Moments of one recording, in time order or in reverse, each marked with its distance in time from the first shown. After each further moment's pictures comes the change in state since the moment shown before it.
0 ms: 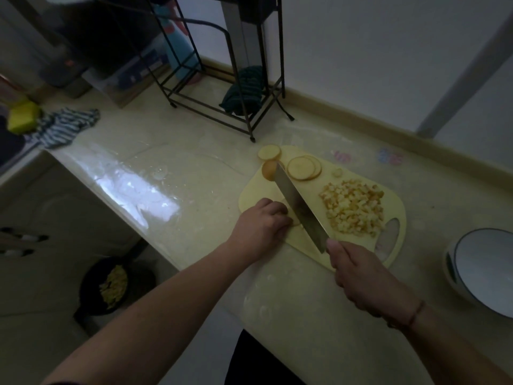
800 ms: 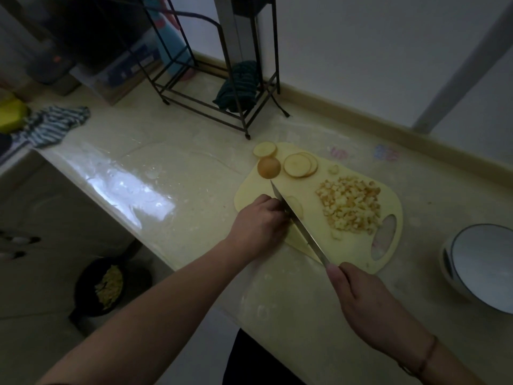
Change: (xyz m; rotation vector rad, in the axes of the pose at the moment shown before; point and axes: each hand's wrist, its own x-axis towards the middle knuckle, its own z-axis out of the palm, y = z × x) left_hand 0.005 0.002 0.005 -0.022 -0.010 -0.052; right_hand -0.037 0.010 0.010 -0.116 0.093 -0.080
